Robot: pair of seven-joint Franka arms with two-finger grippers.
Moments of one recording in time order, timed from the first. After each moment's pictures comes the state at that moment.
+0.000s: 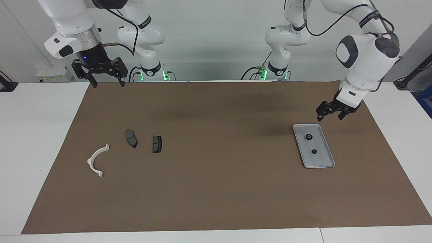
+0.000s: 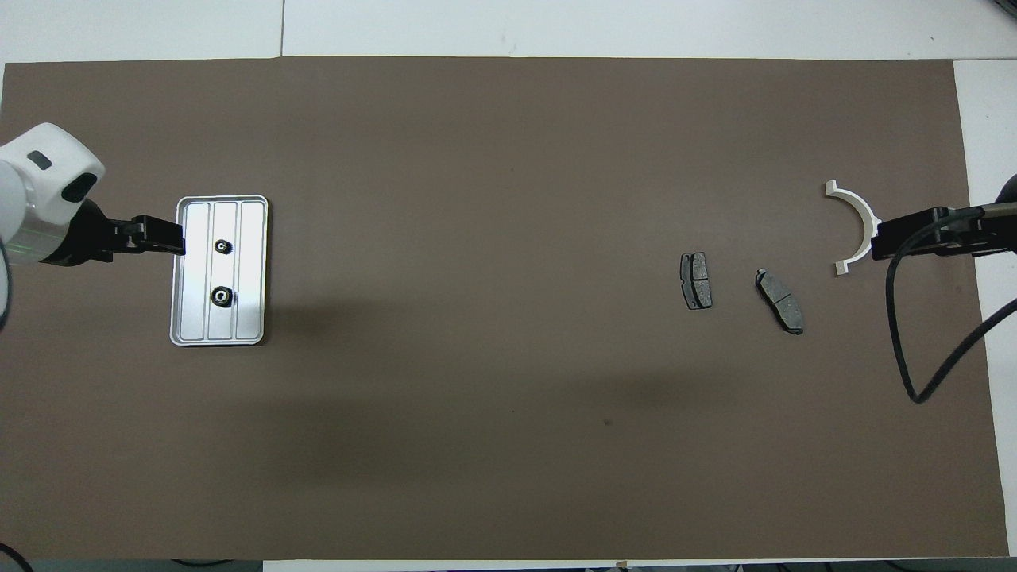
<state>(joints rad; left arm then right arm) -0.07 0.06 0.07 -1.94 -0.03 2.02 0.00 0.02 -0.04 0.01 -1.56 0.01 1.52 0.02</state>
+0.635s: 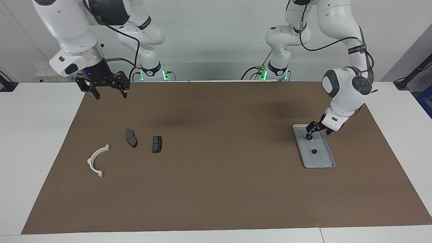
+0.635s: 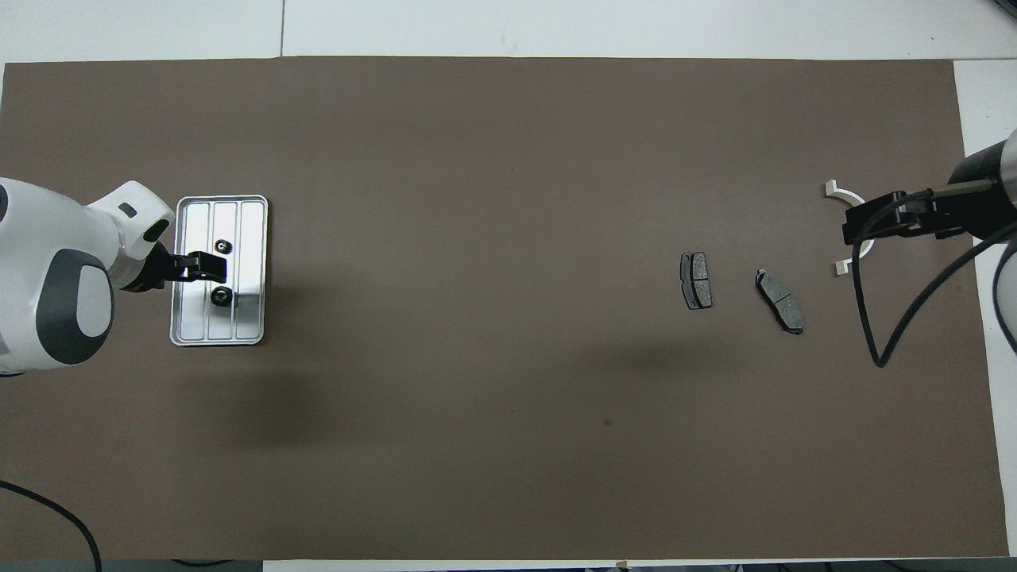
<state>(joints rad) -0.04 0.16 0.06 -2.09 -0.03 2.23 0.01 0.03 0.04 0.01 -1.56 0.01 1.59 -0.01</state>
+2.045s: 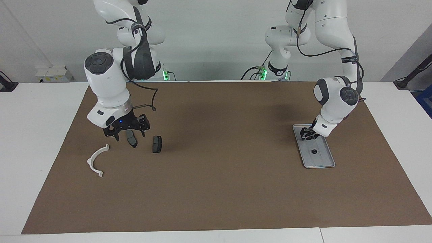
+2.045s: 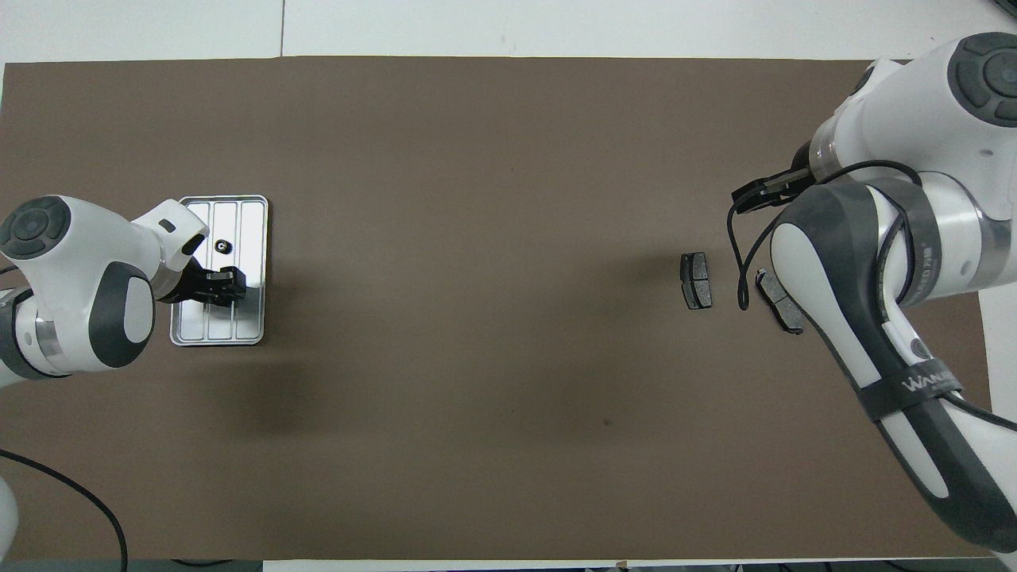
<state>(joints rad) -0.05 0.22 0.05 -2.14 -0.03 2.30 -0.01 0.11 0.23 0.00 -1.70 -0.08 1.99 -0.09</state>
